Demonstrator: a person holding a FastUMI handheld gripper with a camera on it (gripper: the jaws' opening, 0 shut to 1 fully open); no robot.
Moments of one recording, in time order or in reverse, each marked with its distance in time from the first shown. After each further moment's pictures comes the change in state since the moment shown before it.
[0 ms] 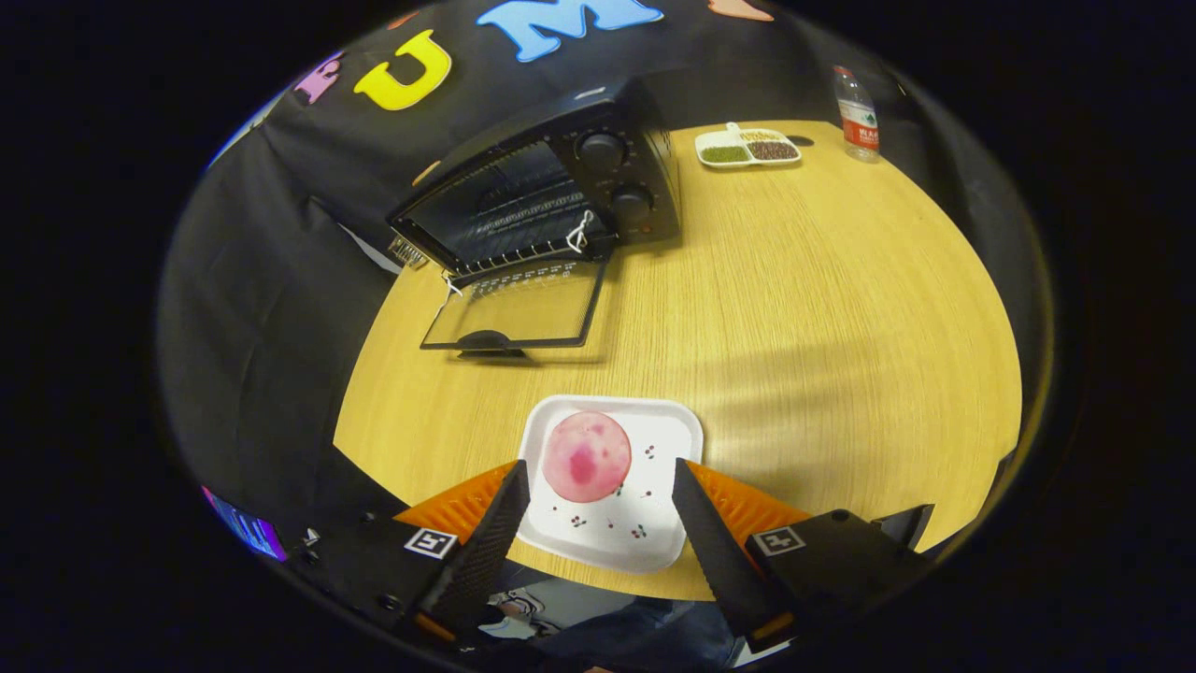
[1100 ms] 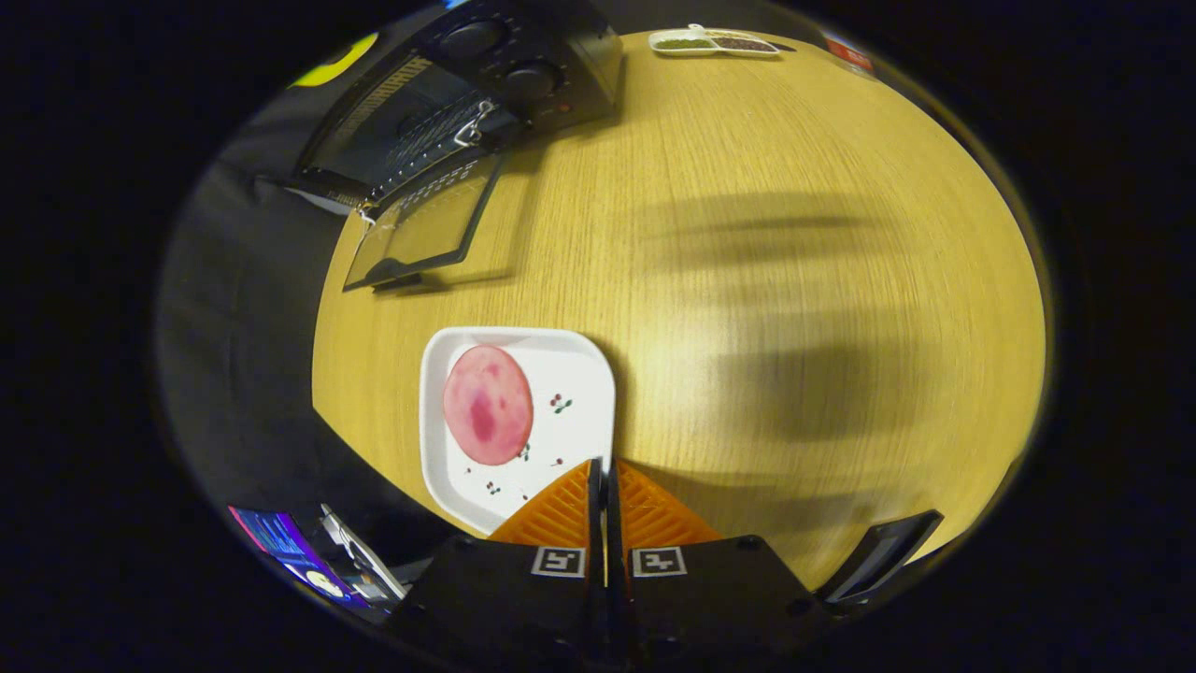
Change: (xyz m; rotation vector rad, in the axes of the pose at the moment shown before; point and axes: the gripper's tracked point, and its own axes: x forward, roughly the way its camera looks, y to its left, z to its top) arm 0.033 -0.048 -0.035 0.121 0.308 -0.018
